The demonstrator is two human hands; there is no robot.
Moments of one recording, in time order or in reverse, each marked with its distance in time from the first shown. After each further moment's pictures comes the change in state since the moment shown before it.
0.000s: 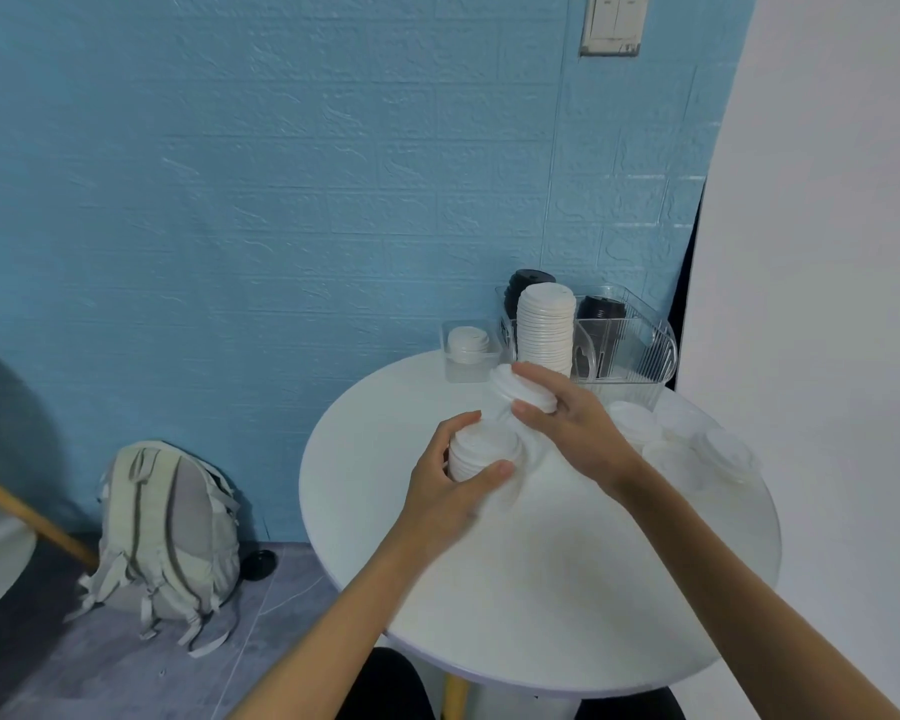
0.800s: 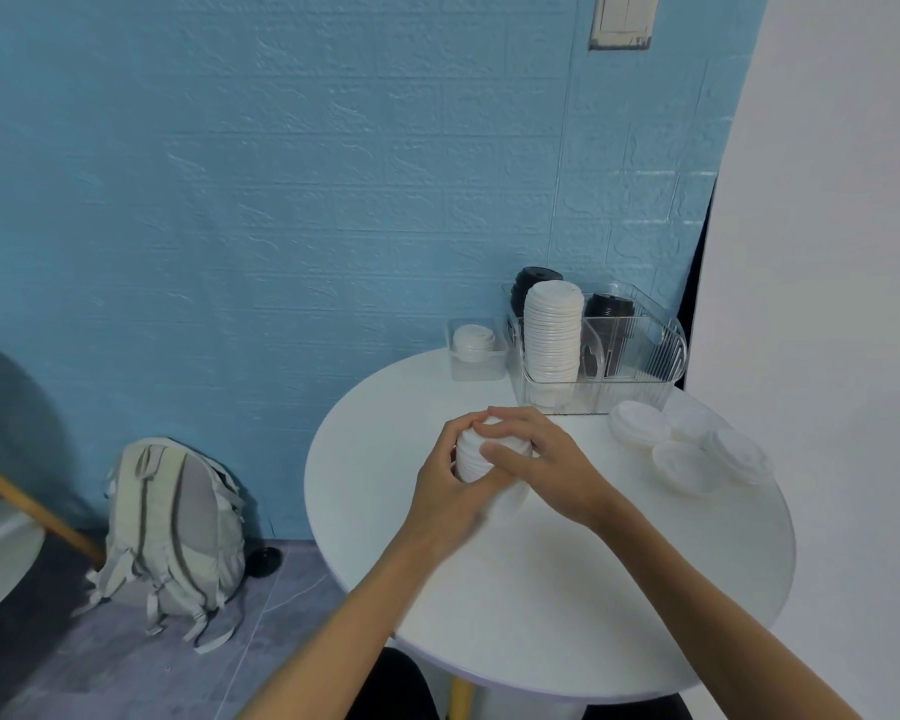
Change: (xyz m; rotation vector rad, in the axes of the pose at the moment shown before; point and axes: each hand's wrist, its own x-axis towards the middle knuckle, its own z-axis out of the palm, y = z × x) left_hand -0.005 0.004 0.002 0.001 0.010 0.030; right_hand -0.021 0.006 0.038 -0.125 -0.118 0.013
